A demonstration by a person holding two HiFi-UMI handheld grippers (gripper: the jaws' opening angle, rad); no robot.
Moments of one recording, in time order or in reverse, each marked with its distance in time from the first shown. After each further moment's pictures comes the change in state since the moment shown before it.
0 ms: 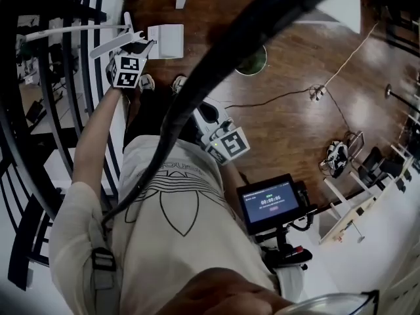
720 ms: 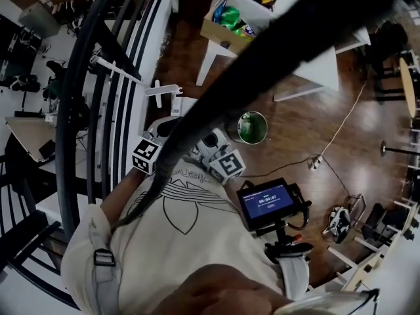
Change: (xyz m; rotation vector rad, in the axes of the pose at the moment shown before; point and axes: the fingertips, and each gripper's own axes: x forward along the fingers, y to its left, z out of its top) left arm -0.200 -0.096 0.120 -0.311 -0.450 -0.298; right arm 0.045 0.047 0.060 -0.279 -0.095 0.178
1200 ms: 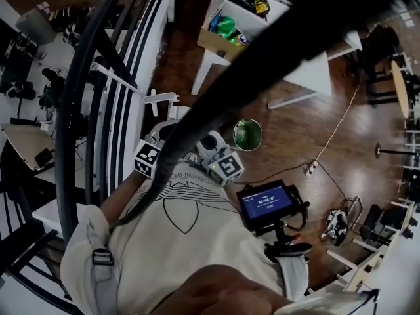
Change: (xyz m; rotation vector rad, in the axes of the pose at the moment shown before) left arm 0.011 -0.008 0.016 0.072 -0.018 -0.040; right arm 0.006 -0.010 0.003 -0.054 0.004 0.006
